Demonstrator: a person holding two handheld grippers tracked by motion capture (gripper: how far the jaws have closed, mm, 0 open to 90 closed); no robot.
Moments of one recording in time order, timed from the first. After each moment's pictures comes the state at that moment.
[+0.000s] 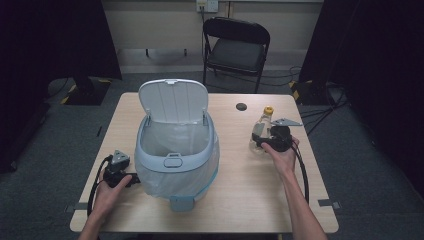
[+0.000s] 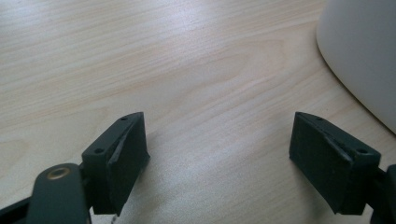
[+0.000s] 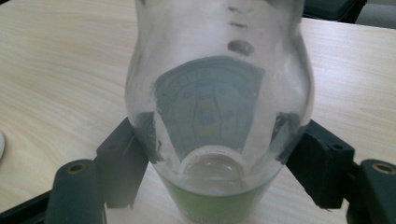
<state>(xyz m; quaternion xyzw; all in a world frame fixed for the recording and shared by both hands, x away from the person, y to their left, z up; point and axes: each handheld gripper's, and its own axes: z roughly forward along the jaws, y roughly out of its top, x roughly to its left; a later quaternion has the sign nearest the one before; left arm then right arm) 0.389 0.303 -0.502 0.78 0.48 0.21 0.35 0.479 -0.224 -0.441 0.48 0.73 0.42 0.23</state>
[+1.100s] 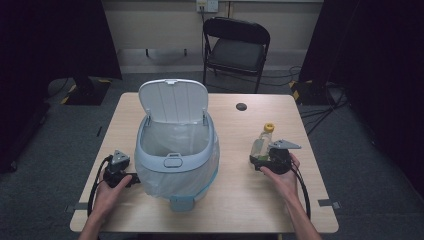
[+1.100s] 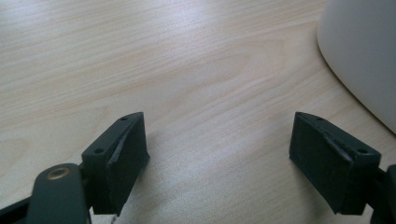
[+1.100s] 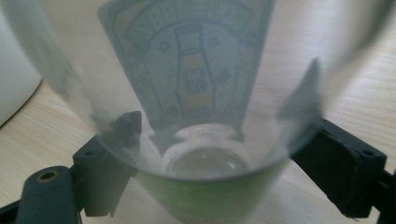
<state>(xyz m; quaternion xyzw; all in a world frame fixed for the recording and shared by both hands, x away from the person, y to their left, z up) 0.388 0.302 -0.502 0.78 0.48 0.21 0.35 0.423 -0.220 -0.474 0.47 0.75 0.41 0.21</state>
